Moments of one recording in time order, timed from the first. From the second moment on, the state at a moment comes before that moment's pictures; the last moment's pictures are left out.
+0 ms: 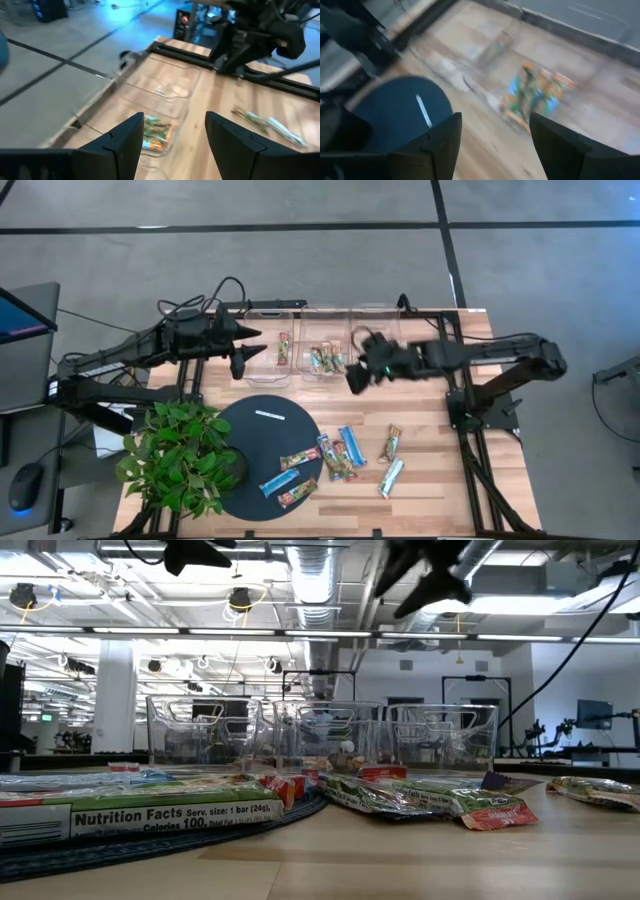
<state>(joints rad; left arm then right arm) 0.26 0.87 1.02 -0.50 -0.08 -0.14 0.04 1.38 1.25 -0.68 0.40 0.72</state>
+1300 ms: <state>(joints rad) -0.12 1.58 0.89 -0.18 0.36 0.10 0.54 1.38 1.20 -1.22 0.69 1.45</state>
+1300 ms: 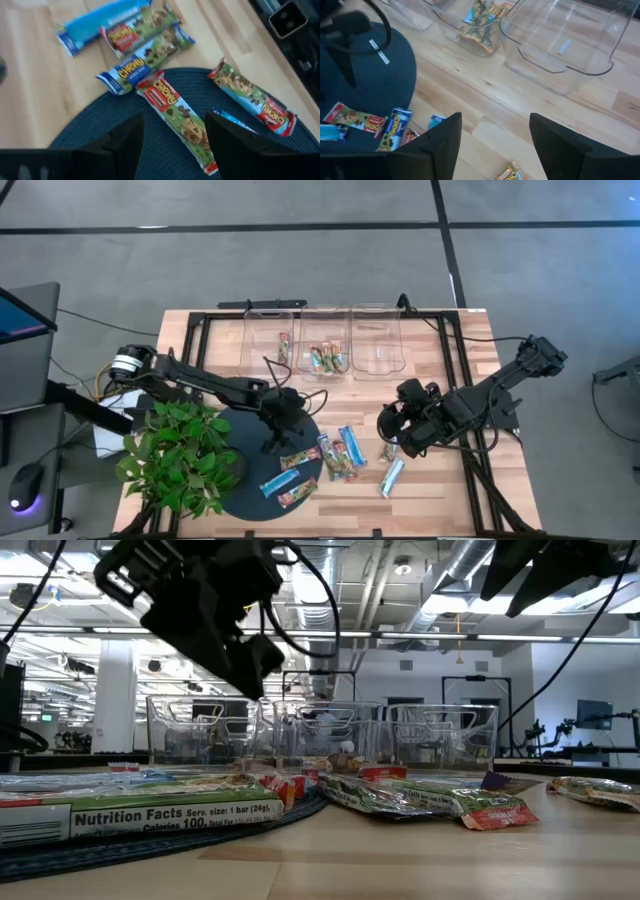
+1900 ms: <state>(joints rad) -0.13 1.64 0.89 -0.16 0.21 0.06 0.58 1.38 1.21 -0.94 0.65 0.97</state>
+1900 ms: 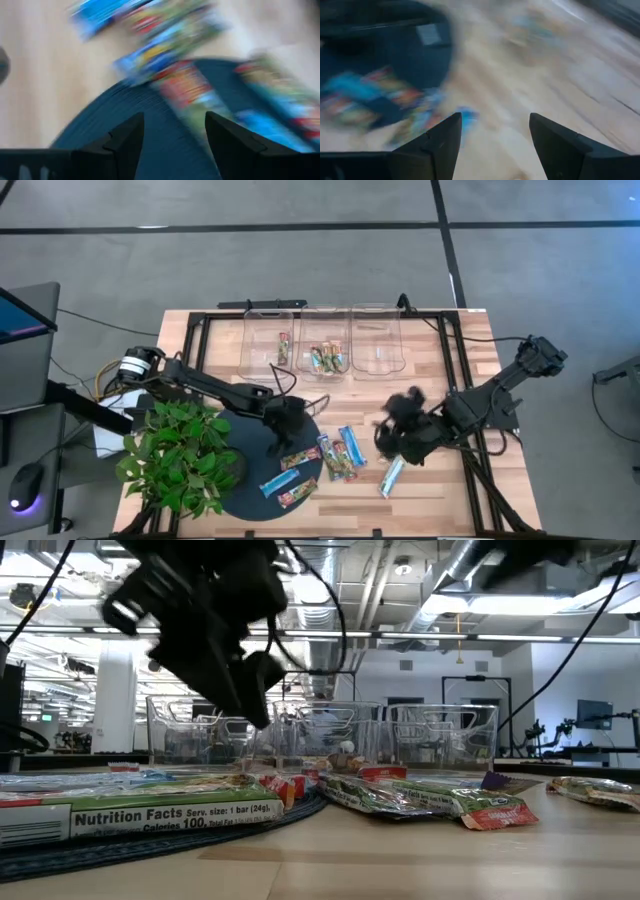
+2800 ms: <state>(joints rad) 0.04 1.61 0.89 -0.24 0.22 -0.12 0.25 1.96 1.22 -0.03 -0.28 0.13</state>
